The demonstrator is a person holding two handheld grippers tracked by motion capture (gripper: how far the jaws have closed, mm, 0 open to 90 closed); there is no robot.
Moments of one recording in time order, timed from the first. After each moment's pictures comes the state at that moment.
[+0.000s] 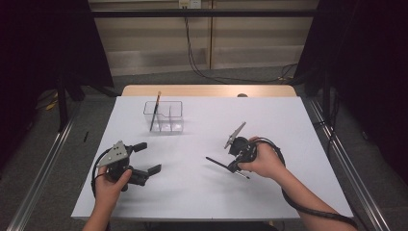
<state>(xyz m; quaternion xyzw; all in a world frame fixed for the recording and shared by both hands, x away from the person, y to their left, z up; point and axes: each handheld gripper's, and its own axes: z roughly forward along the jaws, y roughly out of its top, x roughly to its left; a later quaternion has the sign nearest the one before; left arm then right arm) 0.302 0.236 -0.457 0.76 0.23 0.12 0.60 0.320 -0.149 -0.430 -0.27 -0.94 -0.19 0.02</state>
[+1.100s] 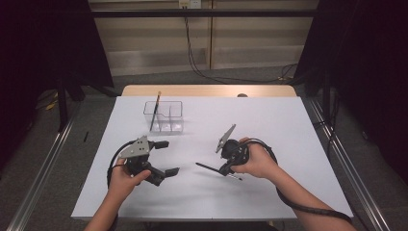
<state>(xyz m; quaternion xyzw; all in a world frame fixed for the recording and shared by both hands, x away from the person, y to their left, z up) 0.312 0.182 -0.436 0.80 0.14 0.06 0.58 0.317 -0.126 -0.428 -0.21 -0.95 -0.21 0.04</state>
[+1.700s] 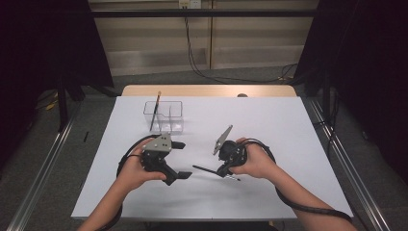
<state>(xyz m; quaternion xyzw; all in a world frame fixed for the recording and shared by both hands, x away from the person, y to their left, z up) 0.321 0.135 -0.418 0.87 0.07 0.01 0.48 0.314 -0.119 -0.423 -0.18 -0.96 -0.21 0.04</state>
